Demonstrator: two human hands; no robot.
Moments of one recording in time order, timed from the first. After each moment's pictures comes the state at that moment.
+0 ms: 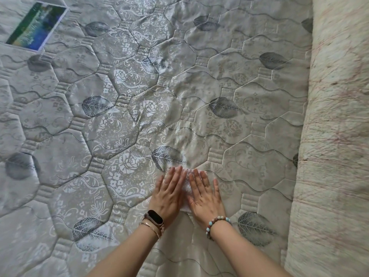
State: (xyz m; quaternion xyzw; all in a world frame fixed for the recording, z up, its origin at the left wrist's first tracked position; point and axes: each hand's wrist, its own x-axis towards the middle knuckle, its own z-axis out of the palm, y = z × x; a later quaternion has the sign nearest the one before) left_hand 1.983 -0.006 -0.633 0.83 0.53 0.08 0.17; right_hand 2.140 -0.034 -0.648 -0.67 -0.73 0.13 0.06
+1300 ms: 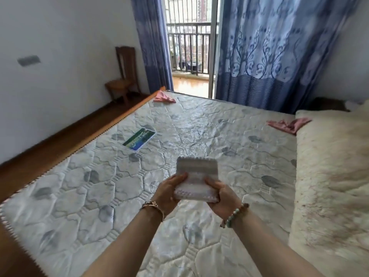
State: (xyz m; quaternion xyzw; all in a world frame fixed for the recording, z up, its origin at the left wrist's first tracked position) left_hand 1.965 0.069 -0.201 0.22 0.46 0.51 0.69; right_hand 2.131 0.078 -0.206 -0.36 -0.17 0.80 0.44
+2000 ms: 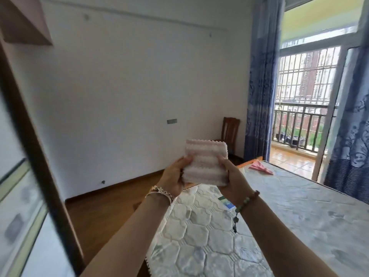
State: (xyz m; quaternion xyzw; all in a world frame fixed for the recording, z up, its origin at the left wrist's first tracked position) left_hand 1.708 -0.146 0.122 0.28 0.42 0.73 0.46; right_hand 1.854 -0.058 0.120 -0.16 -0.38 0.84 0.35
